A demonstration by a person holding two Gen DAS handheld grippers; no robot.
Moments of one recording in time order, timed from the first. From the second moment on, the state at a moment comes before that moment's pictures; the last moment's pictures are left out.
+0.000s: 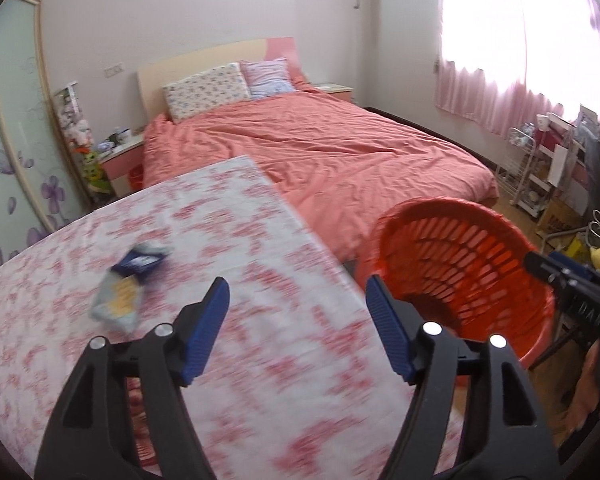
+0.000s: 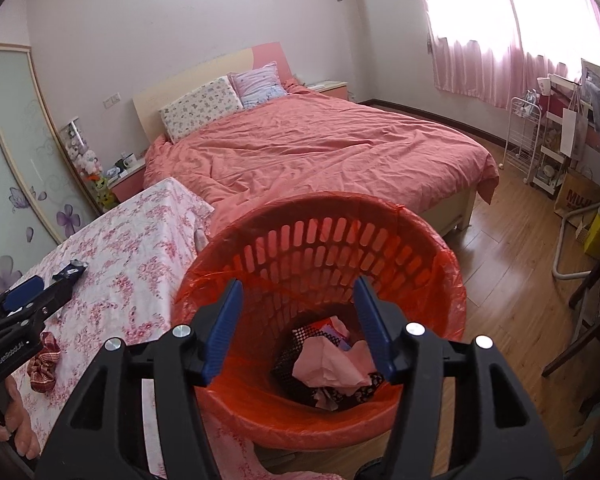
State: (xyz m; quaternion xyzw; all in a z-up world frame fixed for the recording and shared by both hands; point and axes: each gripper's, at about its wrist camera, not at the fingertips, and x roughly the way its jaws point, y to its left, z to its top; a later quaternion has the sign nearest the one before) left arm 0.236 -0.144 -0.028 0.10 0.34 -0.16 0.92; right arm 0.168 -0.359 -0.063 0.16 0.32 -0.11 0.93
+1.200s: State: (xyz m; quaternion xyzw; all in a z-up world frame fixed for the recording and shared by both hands) left arm 0.251 0.104 -0.084 0.02 0.42 0.04 0.91; right arm 0.218 -0.157 -0.076 0.05 0.38 0.05 0.92
